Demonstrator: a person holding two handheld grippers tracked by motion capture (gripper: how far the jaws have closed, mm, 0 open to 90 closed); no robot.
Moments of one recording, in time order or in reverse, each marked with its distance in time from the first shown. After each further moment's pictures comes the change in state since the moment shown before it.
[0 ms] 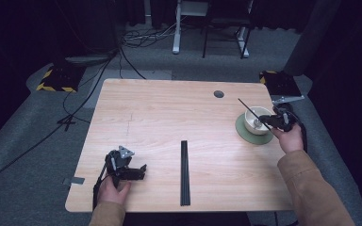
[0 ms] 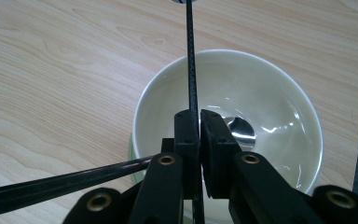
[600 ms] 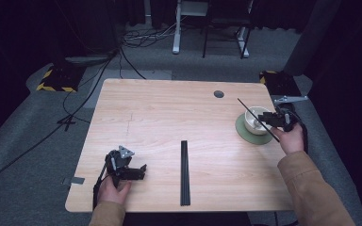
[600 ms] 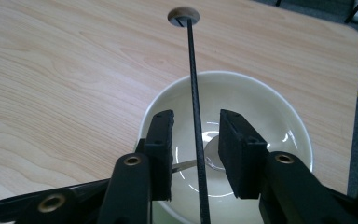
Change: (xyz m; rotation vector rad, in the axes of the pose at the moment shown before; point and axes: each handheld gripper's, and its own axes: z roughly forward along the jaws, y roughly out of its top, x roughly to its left) left arm 0.000 0.001 0.000 0.005 -0.002 0.002; right arm 0.003 0.001 -0.009 -0.080 -0.011 -0.005
